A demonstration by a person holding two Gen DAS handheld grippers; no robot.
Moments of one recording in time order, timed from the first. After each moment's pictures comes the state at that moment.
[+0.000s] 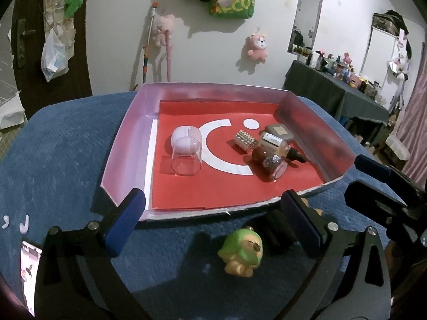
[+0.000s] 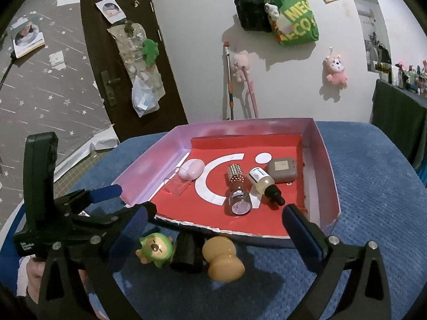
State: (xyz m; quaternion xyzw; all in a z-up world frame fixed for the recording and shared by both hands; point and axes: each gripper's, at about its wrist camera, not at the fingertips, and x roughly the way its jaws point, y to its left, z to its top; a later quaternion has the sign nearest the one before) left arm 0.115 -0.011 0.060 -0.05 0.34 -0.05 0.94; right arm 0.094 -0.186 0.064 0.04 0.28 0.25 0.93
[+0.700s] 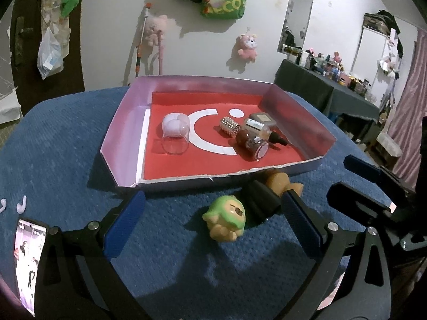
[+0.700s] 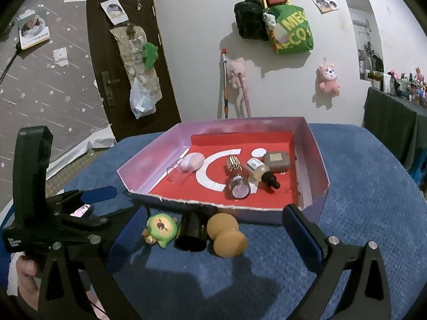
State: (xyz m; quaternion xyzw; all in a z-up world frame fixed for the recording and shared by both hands) left arm 0.078 -0.017 0.056 -0.05 0.34 -0.08 0.94; right arm 0.057 -0.187 0.053 0.03 0.26 0.23 0.94
